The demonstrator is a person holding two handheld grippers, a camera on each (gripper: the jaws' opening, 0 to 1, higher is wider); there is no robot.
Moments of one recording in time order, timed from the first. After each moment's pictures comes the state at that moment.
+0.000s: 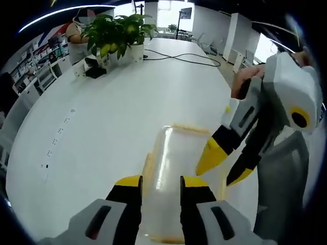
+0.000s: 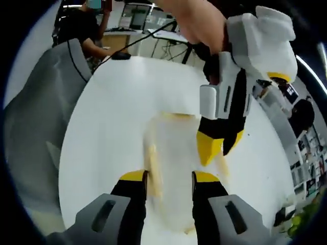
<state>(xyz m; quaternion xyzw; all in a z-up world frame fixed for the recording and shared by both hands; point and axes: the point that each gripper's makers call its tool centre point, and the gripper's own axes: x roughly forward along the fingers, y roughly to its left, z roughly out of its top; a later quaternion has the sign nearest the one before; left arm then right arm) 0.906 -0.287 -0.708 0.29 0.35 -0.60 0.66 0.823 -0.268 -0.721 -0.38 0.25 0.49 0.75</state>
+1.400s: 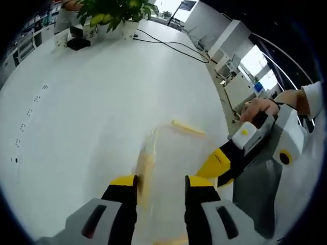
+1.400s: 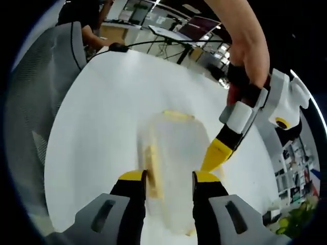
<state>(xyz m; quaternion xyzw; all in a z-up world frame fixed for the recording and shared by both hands) 0.902 -0.298 -0.723 0.23 0.47 -0.64 0.55 0.829 -0.268 -0.725 -0.42 0.21 0.45 0.76</state>
